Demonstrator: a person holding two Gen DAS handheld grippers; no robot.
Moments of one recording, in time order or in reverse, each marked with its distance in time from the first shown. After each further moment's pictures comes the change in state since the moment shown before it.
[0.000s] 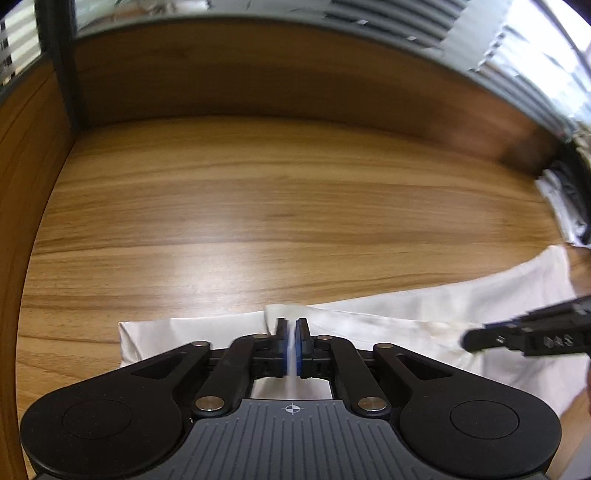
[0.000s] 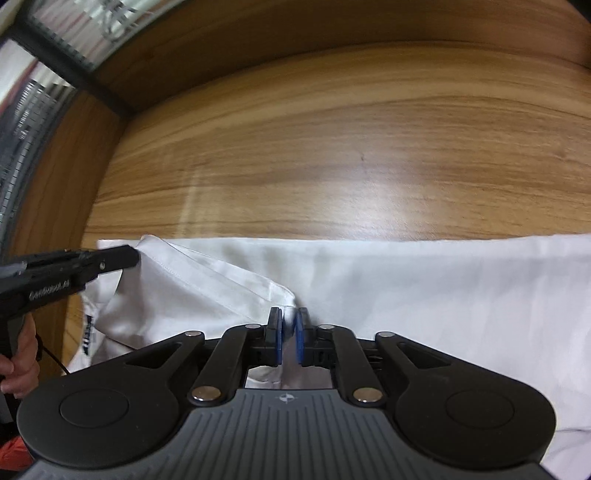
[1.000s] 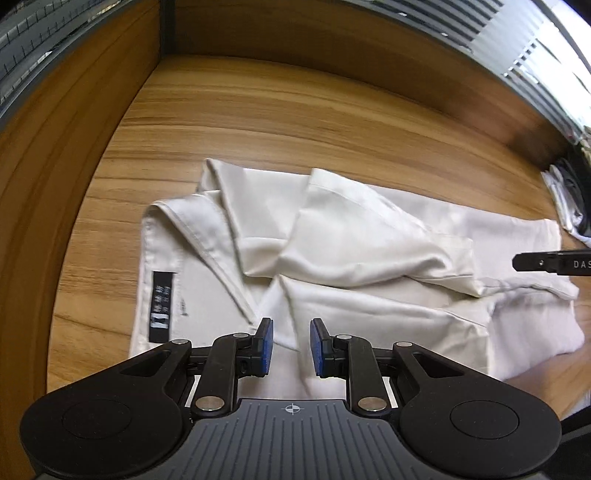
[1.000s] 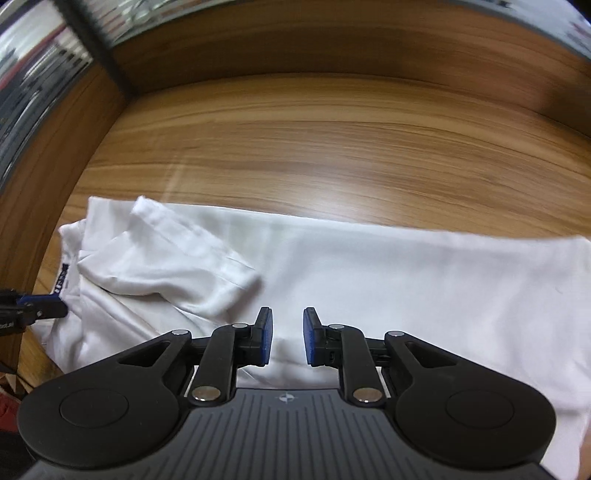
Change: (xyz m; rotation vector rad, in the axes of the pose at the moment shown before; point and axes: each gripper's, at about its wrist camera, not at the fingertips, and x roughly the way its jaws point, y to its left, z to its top) left arm -0.067 0.007 -0.111 -0.120 0.053 0.023; right arm -0.062 -0.002 -0.039 -0.131 -0.058 -0.148
